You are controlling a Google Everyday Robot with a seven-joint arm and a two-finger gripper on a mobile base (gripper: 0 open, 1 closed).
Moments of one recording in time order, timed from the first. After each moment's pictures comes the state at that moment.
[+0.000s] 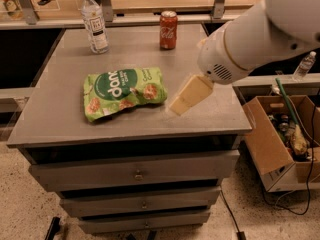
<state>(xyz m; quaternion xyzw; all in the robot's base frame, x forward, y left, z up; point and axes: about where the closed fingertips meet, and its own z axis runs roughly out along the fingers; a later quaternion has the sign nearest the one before) 0.514 -0.064 0.937 -0.54 0.77 0.07 0.35</state>
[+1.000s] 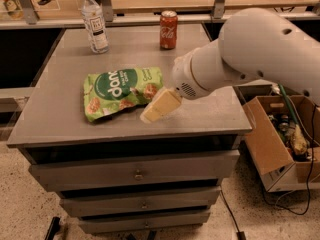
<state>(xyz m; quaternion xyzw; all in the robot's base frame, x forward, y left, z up) 0.544 -0.013 0.882 -0.51 0.76 0.11 0.38</state>
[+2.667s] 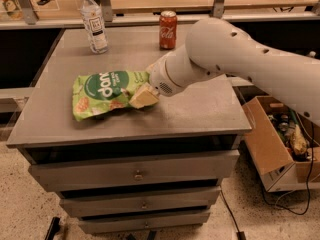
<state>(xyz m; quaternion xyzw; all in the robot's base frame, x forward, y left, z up) 0.588 0.043 0.840 -0.56 0.73 0.14 0.36</state>
